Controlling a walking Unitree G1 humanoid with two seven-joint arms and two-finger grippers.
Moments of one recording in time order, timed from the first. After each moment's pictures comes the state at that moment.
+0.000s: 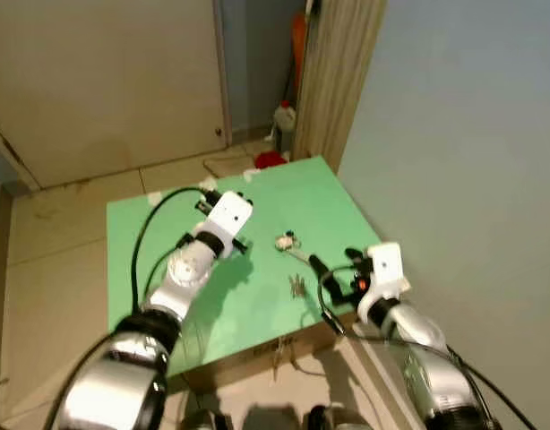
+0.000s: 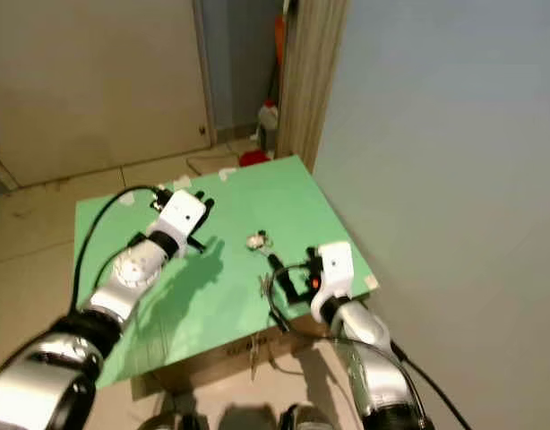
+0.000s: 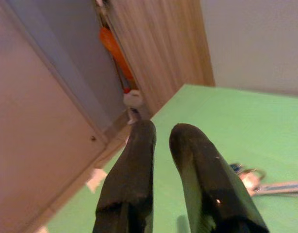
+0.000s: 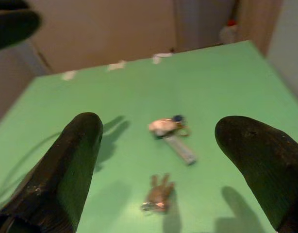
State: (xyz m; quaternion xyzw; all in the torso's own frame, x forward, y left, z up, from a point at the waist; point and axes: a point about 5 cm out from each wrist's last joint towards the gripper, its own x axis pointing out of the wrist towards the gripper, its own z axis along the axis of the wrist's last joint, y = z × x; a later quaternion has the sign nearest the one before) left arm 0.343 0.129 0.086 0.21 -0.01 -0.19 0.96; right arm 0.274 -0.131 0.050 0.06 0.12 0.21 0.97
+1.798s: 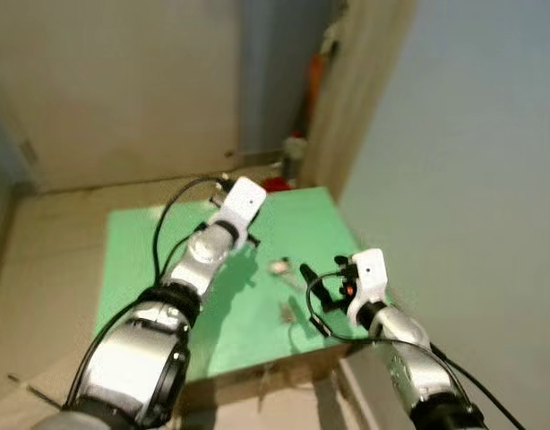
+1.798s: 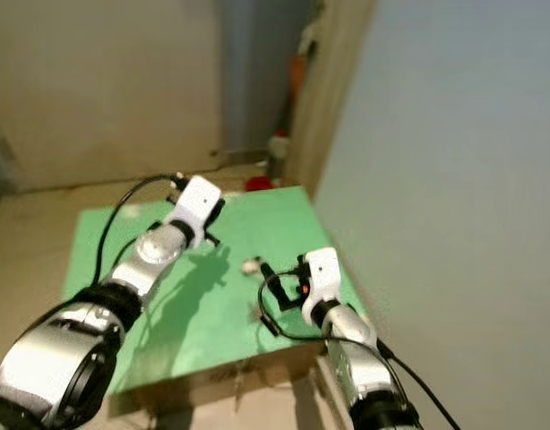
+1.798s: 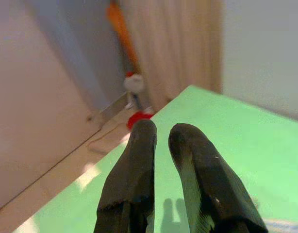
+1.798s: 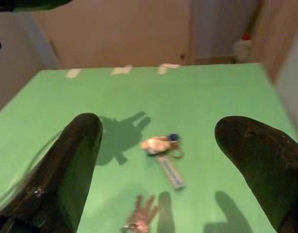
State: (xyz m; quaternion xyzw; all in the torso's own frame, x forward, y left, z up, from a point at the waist) left arm 0.368 0.105 0.096 0.21 0.08 -0.20 0.96; right arm 0.275 -0.120 0.028 0.06 0.13 0.23 0.96
